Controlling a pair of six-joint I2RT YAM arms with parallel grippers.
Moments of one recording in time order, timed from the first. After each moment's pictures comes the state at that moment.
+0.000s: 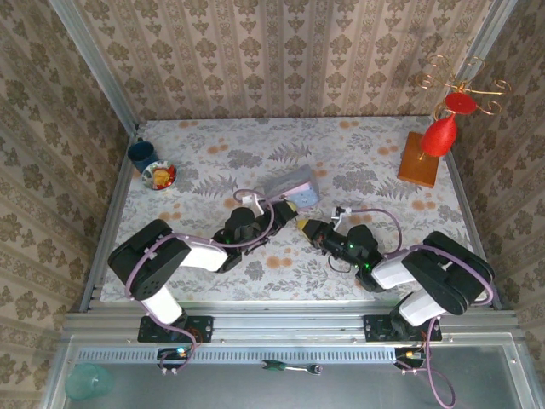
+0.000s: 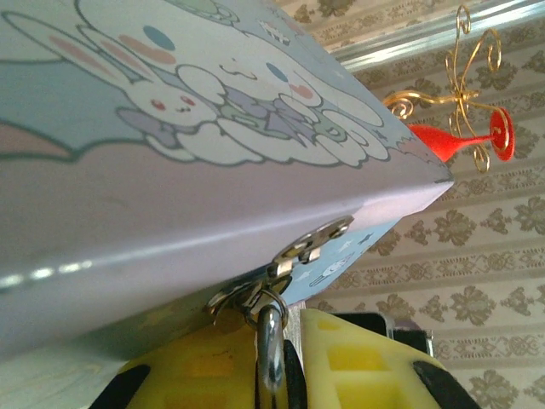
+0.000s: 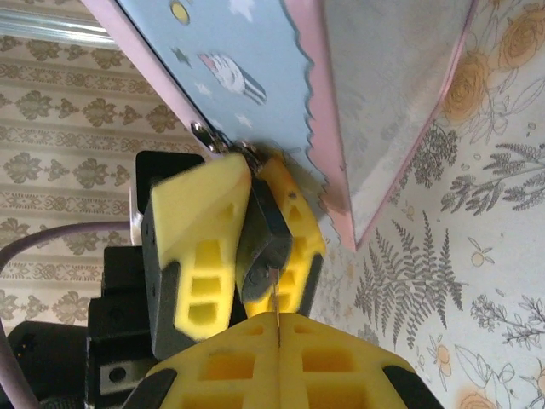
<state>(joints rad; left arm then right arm) -0.84 1.65 0.52 1.01 0.11 -1.27 0.64 1.51 0.21 1.21 -0.22 1.38</state>
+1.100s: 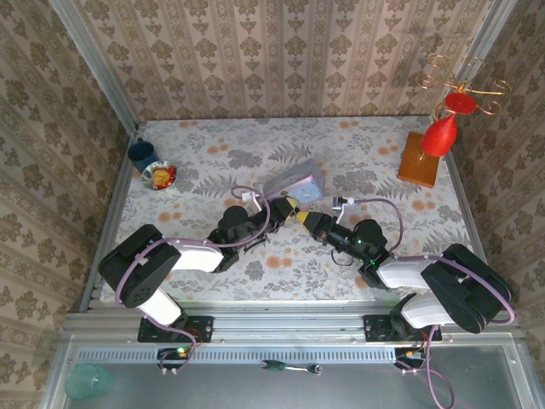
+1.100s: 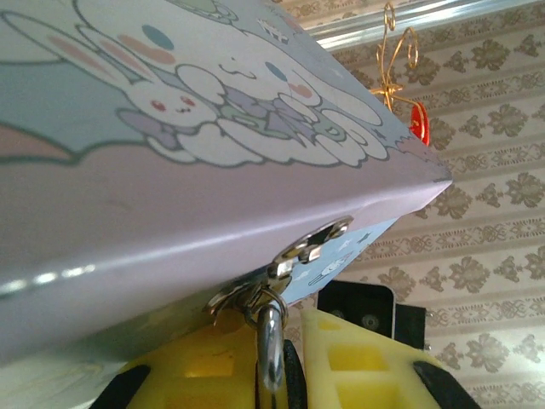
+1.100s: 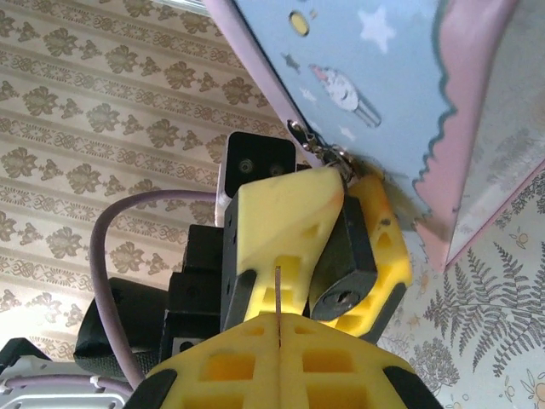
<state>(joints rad) -0.84 1.58 0.52 1.06 0.21 -1.35 0.60 1.37 0.25 1.18 -0.33 1.30</state>
